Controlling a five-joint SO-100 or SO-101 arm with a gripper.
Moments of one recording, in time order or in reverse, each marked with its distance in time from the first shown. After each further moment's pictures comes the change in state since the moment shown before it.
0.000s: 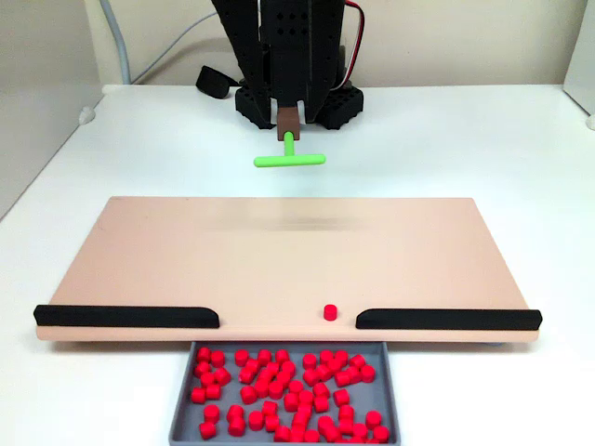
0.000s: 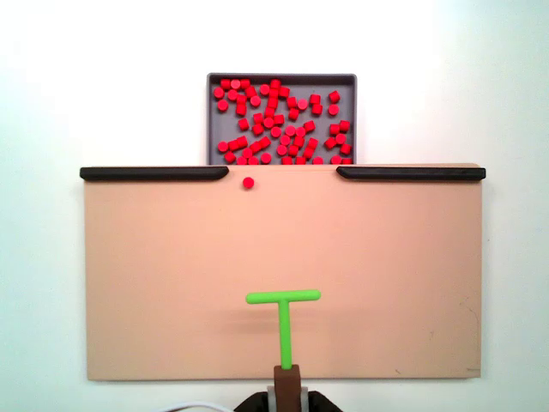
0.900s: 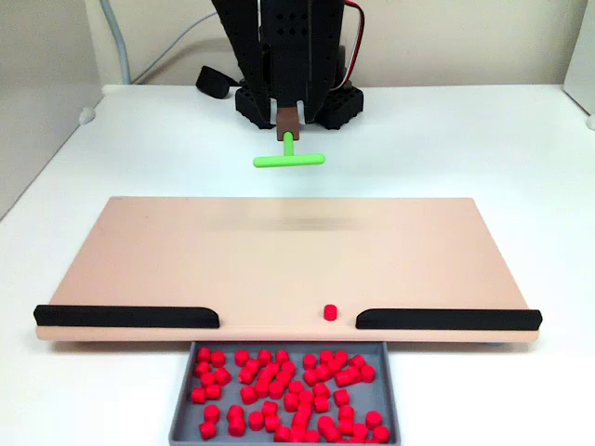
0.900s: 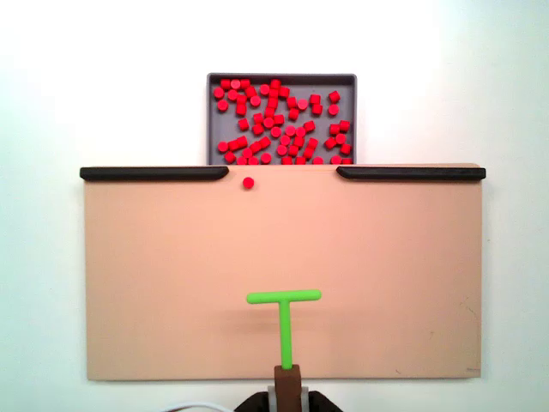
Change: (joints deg) arm 0.0 0.0 0.0 0.0 0.1
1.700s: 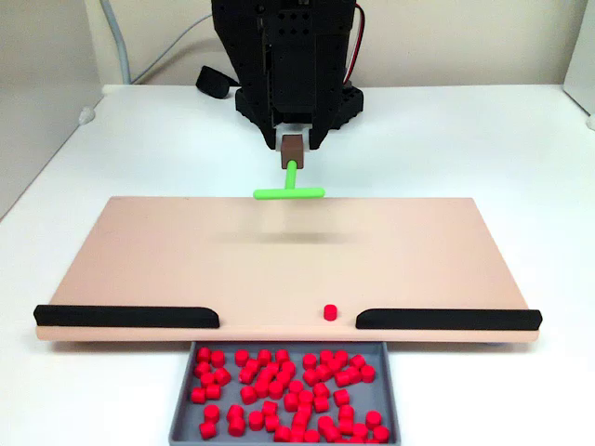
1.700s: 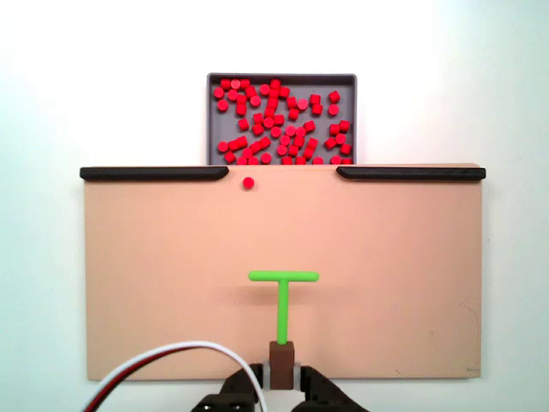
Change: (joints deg) arm -1.1 -6.1 0.0 -4.7 5.2
